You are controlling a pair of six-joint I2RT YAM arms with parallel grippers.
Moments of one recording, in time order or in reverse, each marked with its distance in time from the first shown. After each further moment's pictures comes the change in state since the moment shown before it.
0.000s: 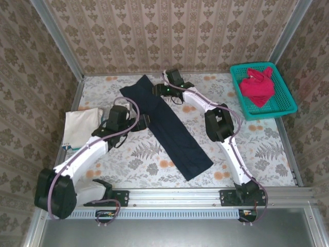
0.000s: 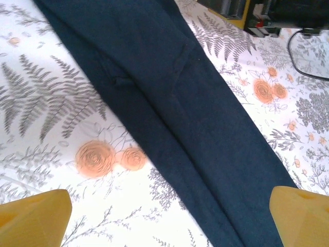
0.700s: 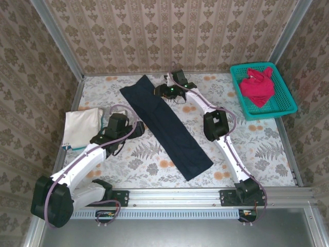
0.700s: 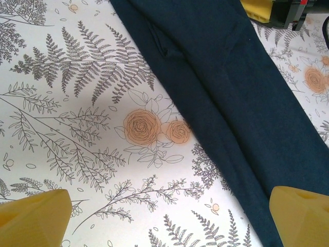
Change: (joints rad) left arm -0.010 -0.066 -0.085 -0.057 -0.112 -0.031; right arm -0.064 0.253 0.309 -0.074 -0.383 0.163
